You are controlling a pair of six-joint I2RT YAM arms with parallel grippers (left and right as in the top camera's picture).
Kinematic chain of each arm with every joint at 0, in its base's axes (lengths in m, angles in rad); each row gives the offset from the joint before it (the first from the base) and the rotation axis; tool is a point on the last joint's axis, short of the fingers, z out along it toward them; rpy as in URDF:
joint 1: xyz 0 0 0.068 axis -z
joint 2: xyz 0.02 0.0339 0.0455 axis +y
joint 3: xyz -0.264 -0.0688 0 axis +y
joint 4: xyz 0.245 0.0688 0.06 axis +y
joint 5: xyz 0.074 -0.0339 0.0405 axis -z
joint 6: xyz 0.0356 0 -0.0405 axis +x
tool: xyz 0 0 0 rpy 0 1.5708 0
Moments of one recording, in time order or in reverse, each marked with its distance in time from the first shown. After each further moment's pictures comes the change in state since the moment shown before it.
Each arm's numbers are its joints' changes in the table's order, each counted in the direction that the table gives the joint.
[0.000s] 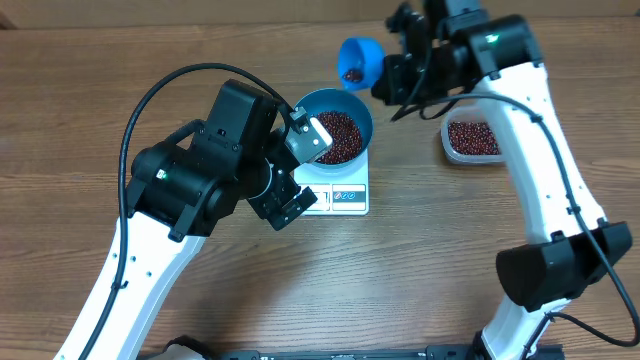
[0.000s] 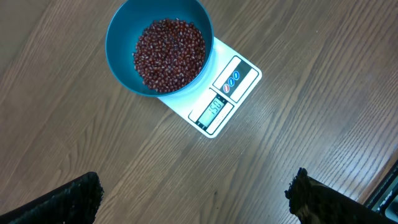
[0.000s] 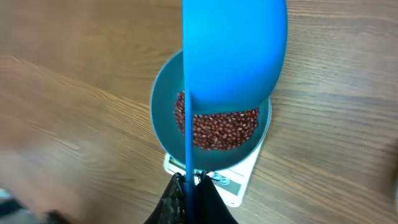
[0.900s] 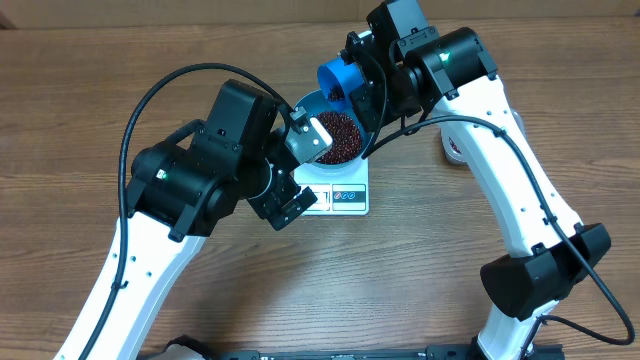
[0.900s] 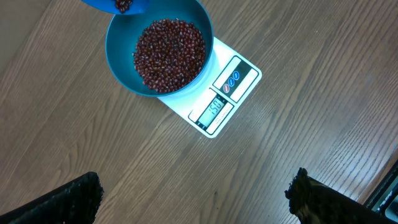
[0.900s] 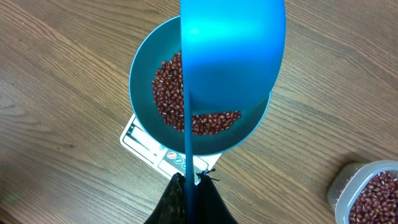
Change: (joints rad) left arm 0.000 0.000 0.000 0.000 0.000 0.000; right arm -0.178 0.000 0.000 0.058 0.263 -0.226
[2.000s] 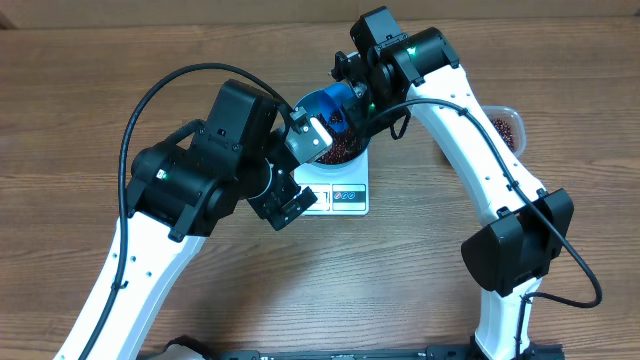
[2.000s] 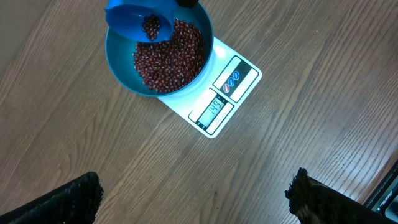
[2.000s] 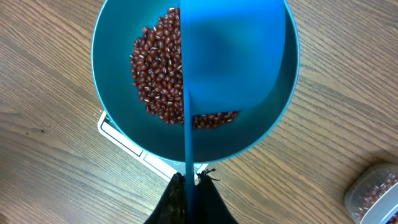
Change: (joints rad) left arm 0.000 0.000 0.000 0.000 0.000 0.000; right arm 0.000 0.139 0.006 0.021 0.002 -0.045
